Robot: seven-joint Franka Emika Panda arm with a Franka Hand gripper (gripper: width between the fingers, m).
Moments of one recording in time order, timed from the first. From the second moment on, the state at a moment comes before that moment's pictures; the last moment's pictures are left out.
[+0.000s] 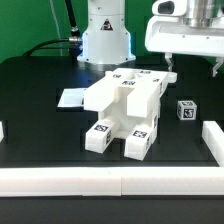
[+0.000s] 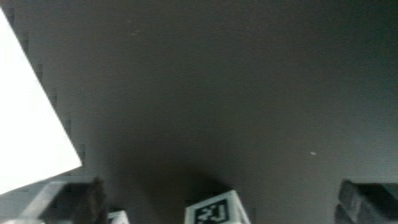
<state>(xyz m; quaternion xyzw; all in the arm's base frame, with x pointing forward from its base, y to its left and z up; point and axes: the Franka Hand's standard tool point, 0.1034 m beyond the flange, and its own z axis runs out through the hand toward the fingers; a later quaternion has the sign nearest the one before) 0.389 0.153 0.066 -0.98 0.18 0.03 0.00</state>
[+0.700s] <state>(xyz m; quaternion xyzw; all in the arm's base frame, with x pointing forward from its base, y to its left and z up) 0.426 0.088 0.074 -0.99 0.14 0.02 0.00</state>
